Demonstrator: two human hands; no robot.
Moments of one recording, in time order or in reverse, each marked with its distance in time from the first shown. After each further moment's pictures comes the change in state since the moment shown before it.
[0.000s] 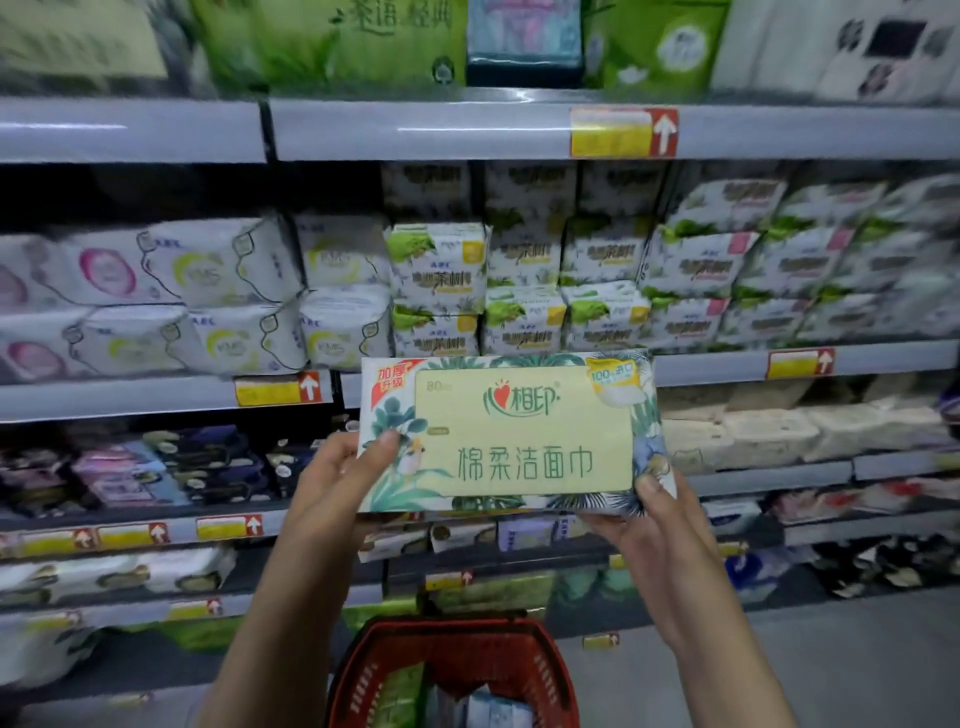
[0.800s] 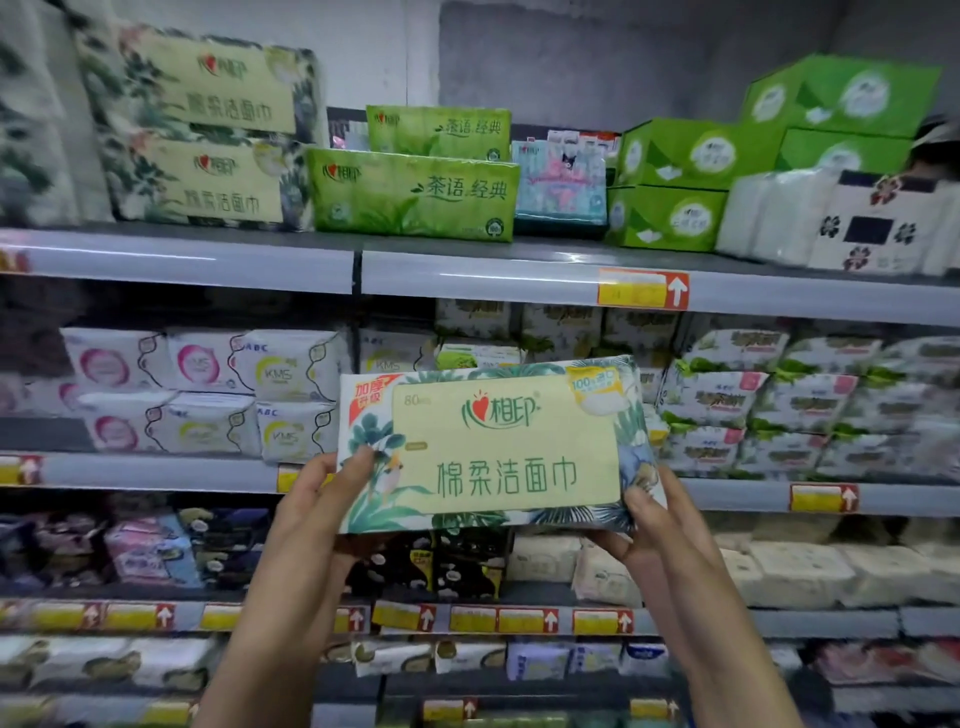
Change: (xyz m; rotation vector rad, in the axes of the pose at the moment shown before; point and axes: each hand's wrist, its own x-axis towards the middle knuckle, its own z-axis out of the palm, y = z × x) left_hand -0.010 0.064 -0.012 -0.277 0.083 0.170; right_hand 0.030 -0.055 0.059 -0.243 -0.217 -0.093
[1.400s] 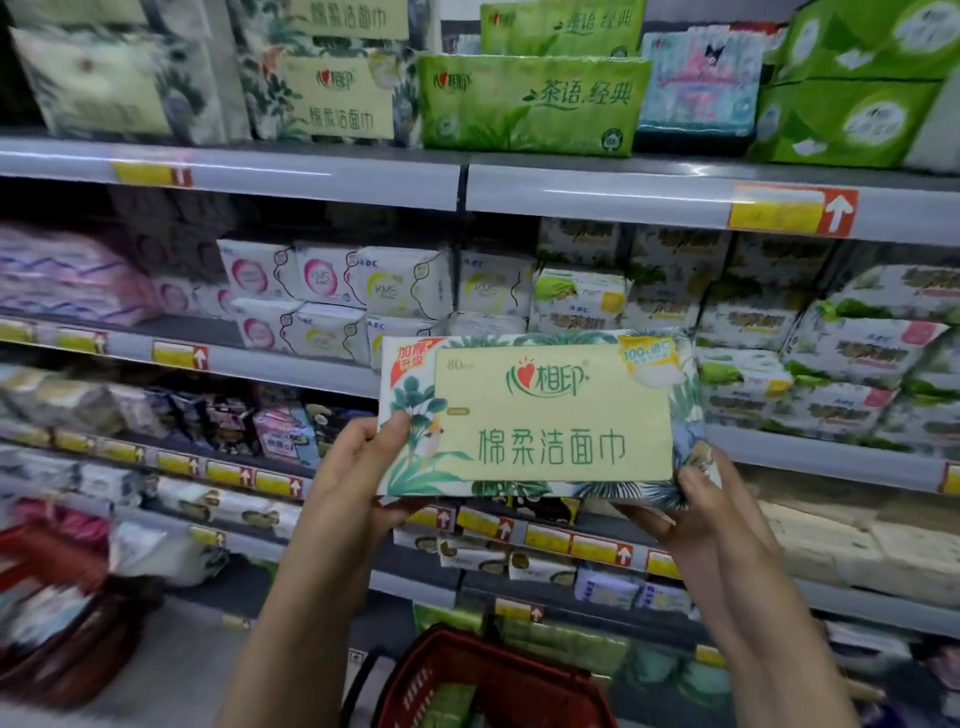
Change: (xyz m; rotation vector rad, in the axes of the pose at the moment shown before) left_hand -0.039 -0.001 -0.028 0.119 0.162 0.004; right_hand -0.016 0.027 0.012 0.059 -0.099 0.133
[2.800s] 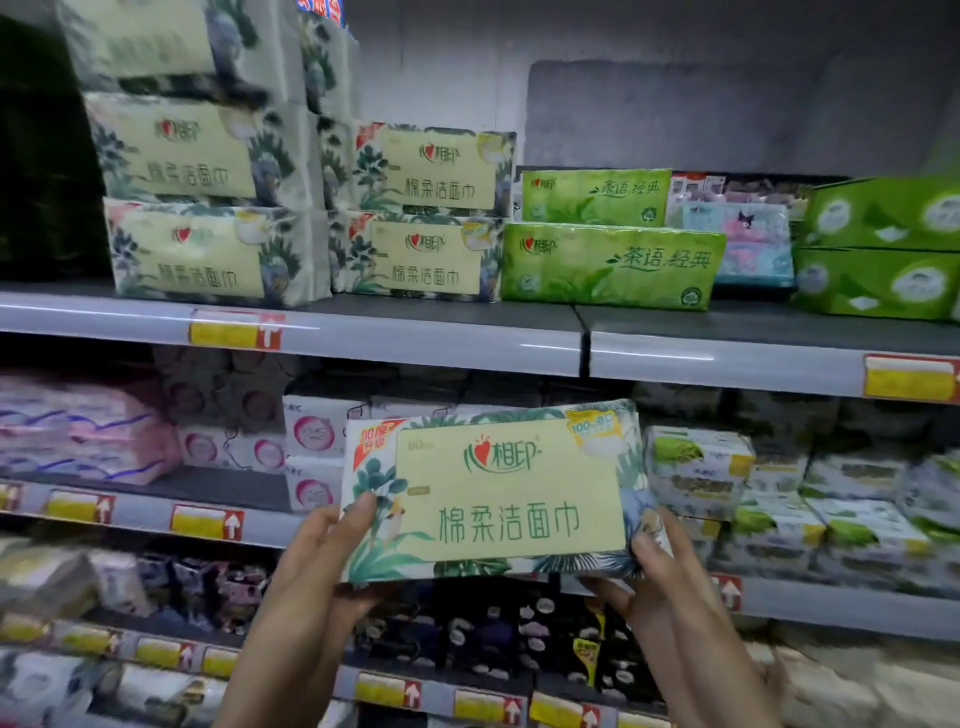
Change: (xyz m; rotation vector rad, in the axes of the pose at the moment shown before) left_hand 0.121 0.081 -0.121 -0.183 0.018 -0.051; right_hand 0.093 0.031 0.172 0.128 -0.075 -0.056
